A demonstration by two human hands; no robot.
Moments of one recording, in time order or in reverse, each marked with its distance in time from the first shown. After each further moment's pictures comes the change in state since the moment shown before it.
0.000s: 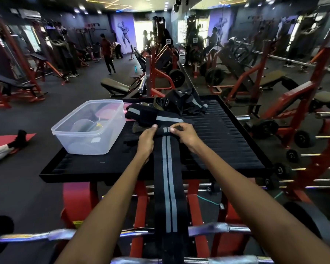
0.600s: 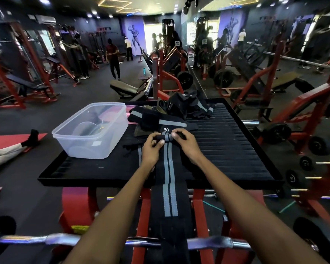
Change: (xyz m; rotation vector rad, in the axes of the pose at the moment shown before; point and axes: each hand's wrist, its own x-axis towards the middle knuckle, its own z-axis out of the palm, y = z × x) left_hand 0.012 -0.032 0.009 0.139 0.000 0.235; right_hand 0.023 0.042 0.003 0.049 0.000 -0.212
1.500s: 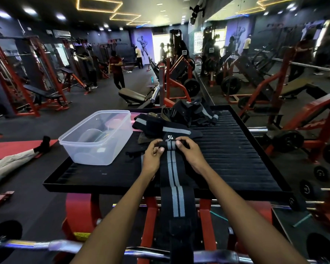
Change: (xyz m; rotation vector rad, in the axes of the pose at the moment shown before) left_hand -0.003 -0.001 -0.004 0.003 -0.004 0.008; right_hand -0.004 0.005 -0.006 0.027 -0.049 0.011
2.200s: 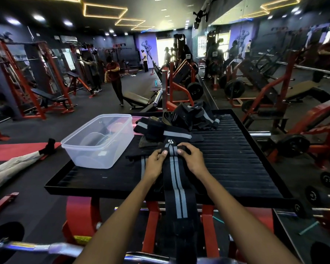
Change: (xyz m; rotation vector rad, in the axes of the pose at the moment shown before) left_hand -0.003 0.001 0.008 0.068 -0.008 -0.101; right_hand -0.001 0.004 -0.003 -0.078 0.088 -0.003
